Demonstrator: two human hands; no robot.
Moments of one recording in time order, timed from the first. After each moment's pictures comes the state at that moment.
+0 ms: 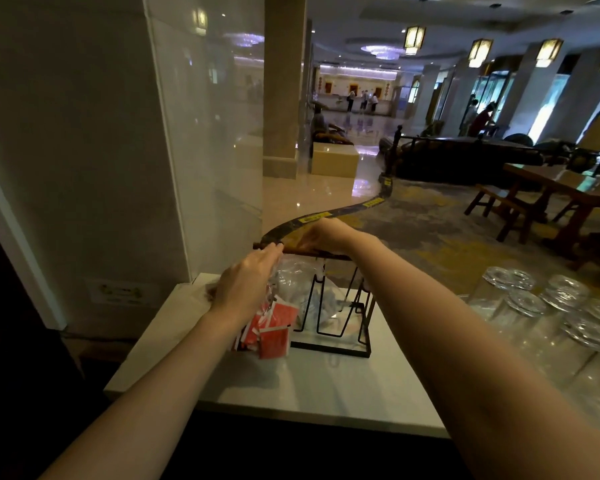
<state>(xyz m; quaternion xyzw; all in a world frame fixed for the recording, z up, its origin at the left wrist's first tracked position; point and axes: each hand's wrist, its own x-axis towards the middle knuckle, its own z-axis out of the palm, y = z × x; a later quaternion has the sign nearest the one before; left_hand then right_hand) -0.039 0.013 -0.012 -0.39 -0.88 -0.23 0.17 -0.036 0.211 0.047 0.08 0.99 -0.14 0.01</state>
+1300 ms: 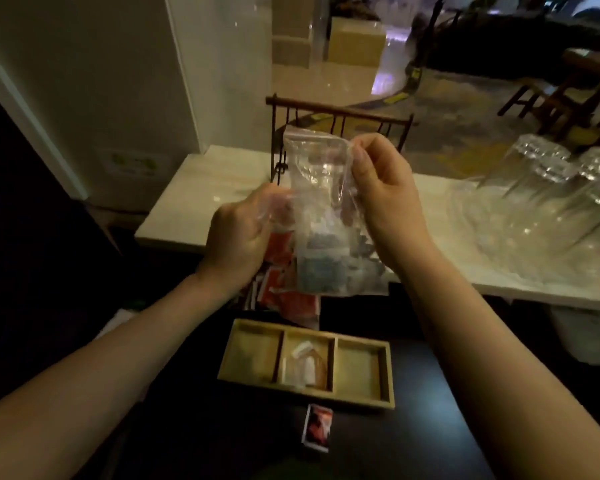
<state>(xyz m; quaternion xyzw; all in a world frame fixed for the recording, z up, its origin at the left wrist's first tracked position) 0.084 -0.072 -0.051 -0.42 -0.76 -0.47 0.17 0.164 0.084 -0.001 0.06 0.77 -0.56 -0.30</state>
